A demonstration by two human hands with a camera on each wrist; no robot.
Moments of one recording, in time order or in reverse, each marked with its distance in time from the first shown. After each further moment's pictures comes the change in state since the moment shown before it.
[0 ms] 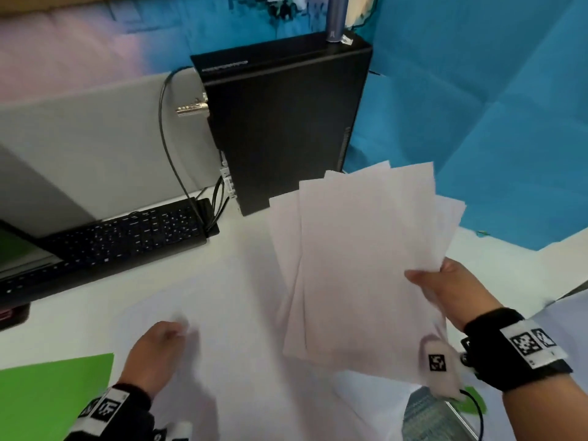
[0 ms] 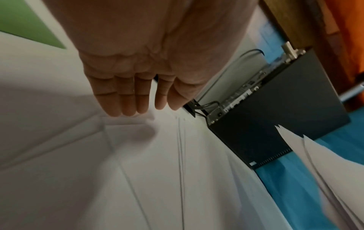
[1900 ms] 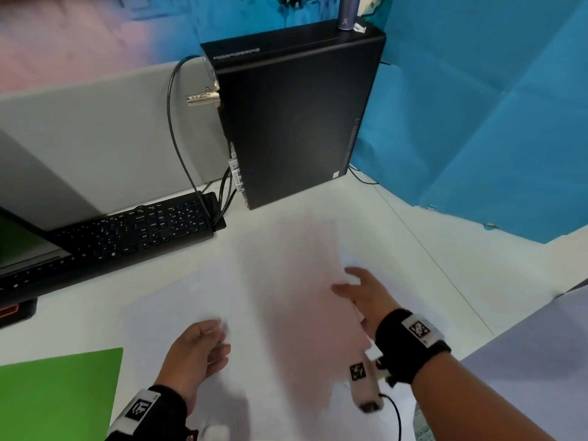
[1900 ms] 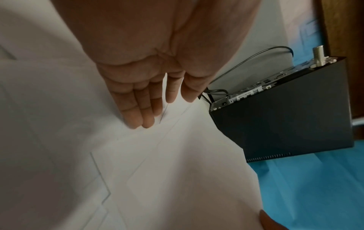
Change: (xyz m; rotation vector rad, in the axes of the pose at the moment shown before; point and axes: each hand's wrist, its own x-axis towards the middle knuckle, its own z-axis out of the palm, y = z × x) left_hand -0.015 -0.003 0.038 -0.526 -0.173 -0.168; right_hand -0.004 0.030 0.134 0.232 -0.153 0.189
